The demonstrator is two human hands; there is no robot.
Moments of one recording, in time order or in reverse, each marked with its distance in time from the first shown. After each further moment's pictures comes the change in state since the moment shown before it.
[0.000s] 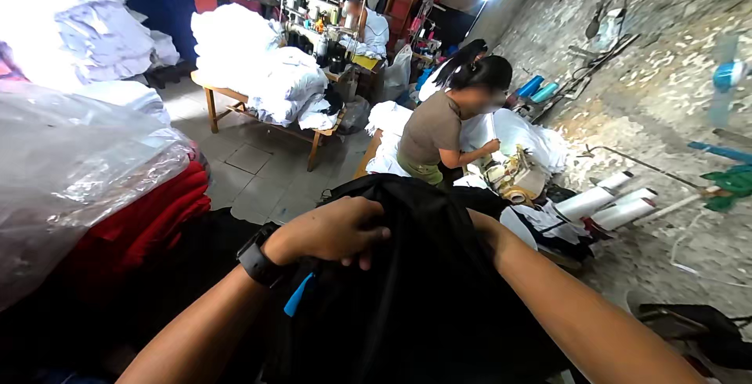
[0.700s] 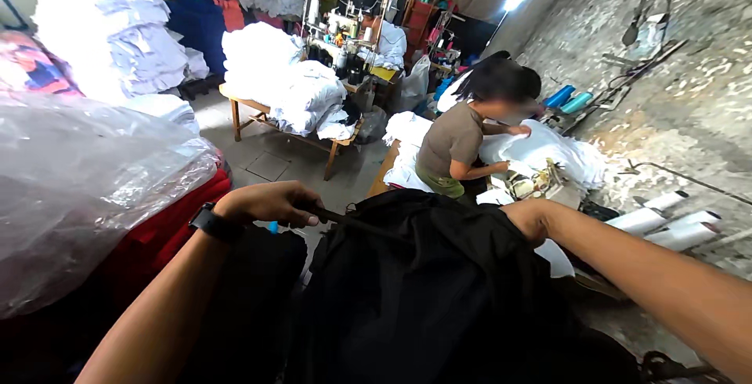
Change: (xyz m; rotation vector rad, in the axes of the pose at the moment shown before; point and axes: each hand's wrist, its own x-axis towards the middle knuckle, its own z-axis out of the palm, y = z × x) left_hand -0.059 -0.122 -0.094 -0.087 0.026 -0.044; right_hand 0.002 -0.024 -0.059 -0.205 -0.343 0.386
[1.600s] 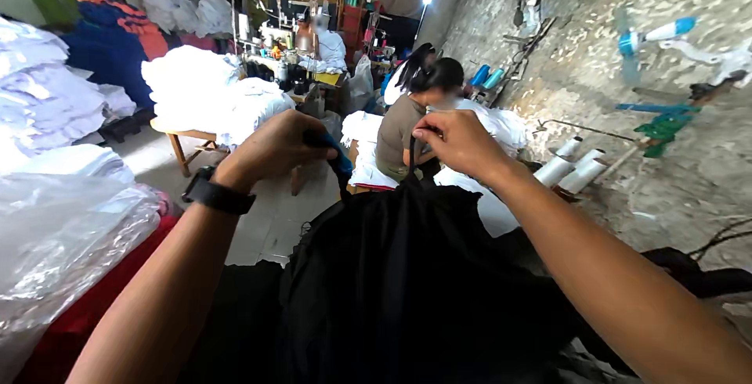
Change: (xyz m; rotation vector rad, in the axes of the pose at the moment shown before) left_hand 0.092 0.145 -0.030 0.584 0.411 0.288; right_hand -0.037 -0.034 -0.024 -0.467 1.425 -0.534
